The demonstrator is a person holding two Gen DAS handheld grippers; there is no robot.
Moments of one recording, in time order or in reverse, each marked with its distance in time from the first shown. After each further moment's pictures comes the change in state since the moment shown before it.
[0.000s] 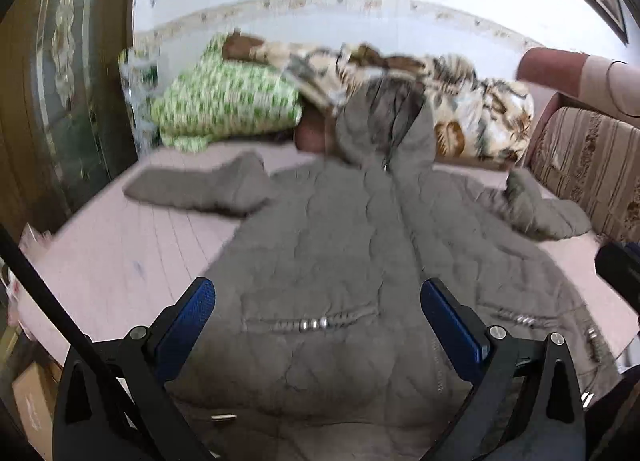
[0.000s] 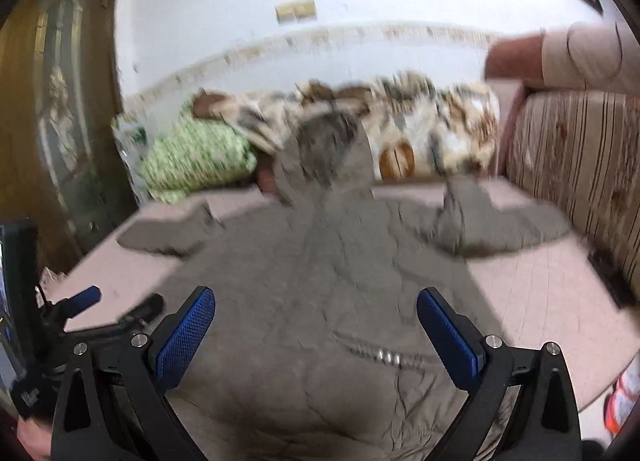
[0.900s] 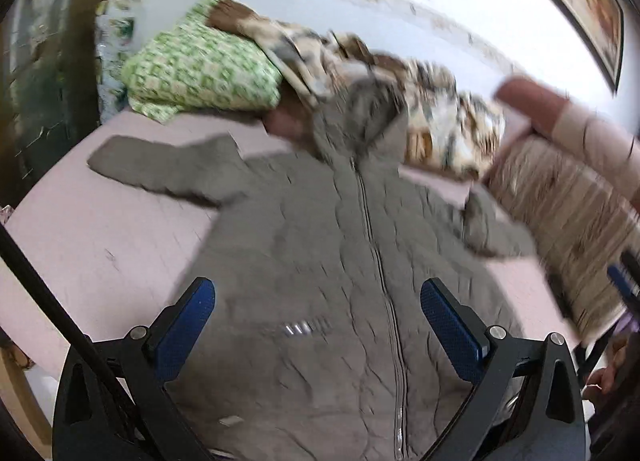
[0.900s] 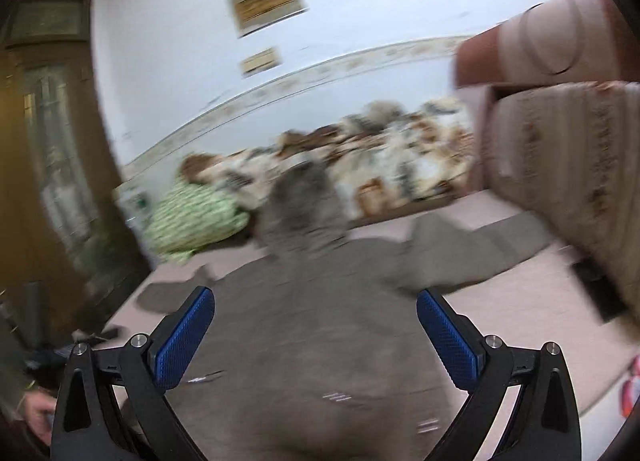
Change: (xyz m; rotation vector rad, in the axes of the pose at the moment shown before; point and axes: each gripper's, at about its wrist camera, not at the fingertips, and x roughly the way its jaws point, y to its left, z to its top) left arm 0.030 0.027 0.023 -0.123 0.136 -0.197; right arm -0.030 -0.105 0.038 0.159 -0.046 0.122
